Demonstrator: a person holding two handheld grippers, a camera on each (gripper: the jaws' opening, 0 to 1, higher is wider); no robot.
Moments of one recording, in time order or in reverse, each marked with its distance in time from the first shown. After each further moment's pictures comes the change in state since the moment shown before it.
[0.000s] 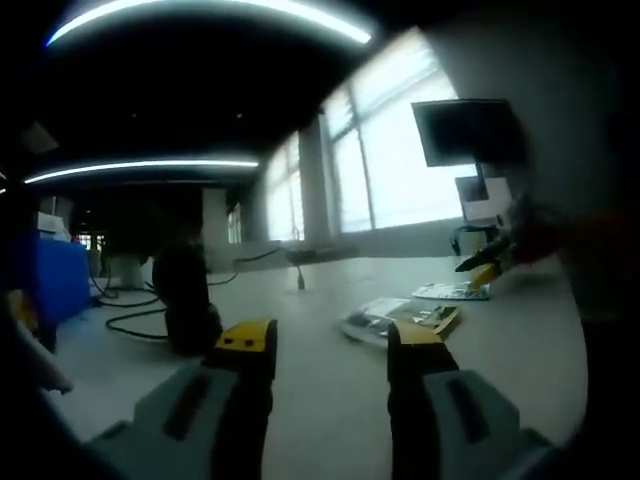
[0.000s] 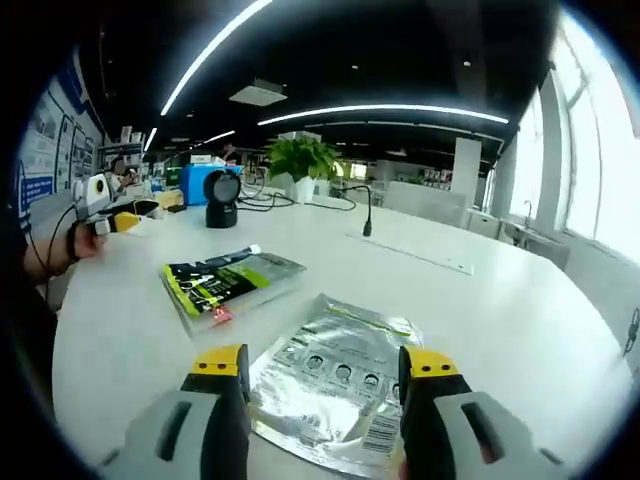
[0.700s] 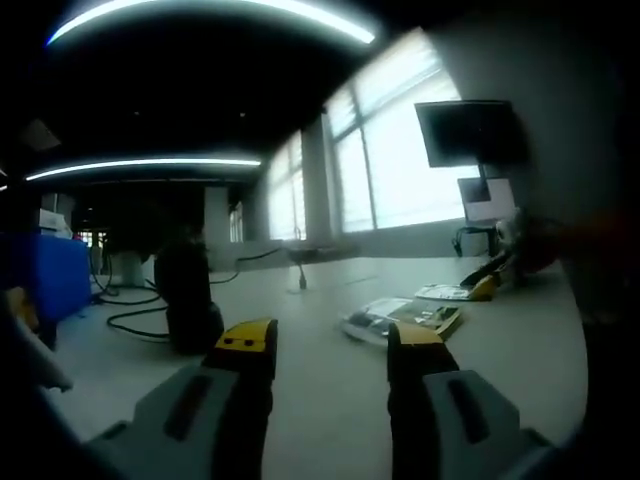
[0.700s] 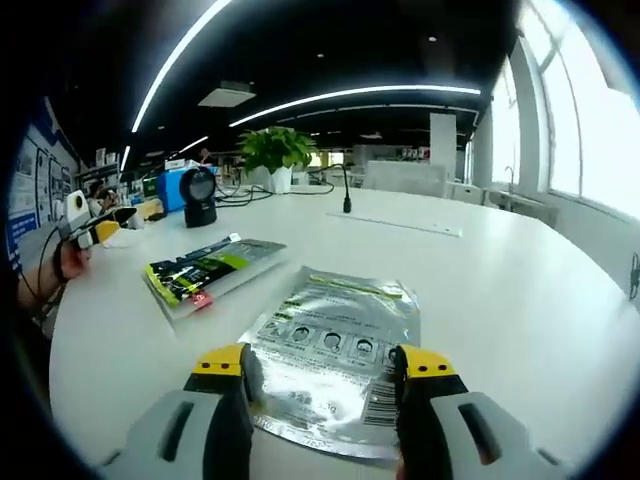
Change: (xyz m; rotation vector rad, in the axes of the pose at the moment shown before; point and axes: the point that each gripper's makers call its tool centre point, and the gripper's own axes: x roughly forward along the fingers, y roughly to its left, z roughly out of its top) left arm 0.000 0.002 0.000 -0.008 0.001 0.007; right arm 0.002 -0.003 -0.026 0.180 0.032 -0.046
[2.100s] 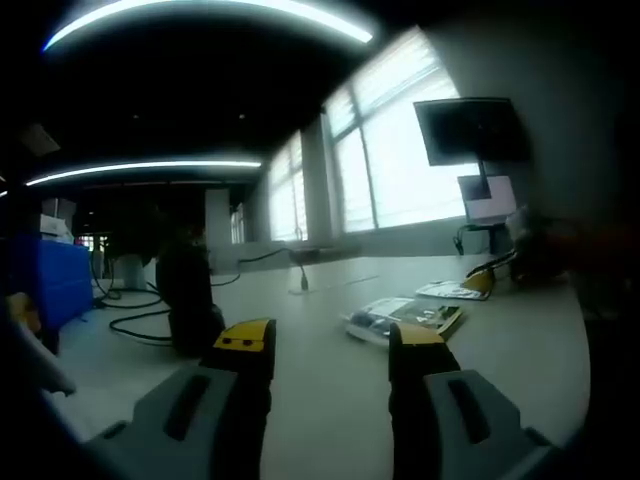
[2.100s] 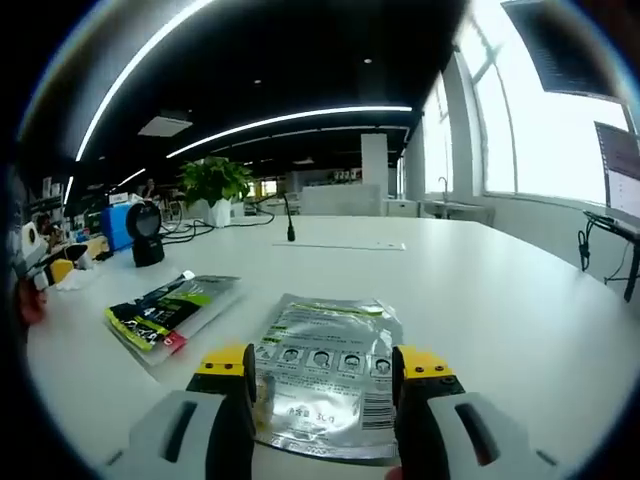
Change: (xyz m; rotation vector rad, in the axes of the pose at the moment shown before) left arm -0.001 -0.001 0.002 0.019 -0.003 0.005; right arm -0.010 -0.018 0.018 0.108 -0.143 -0.278
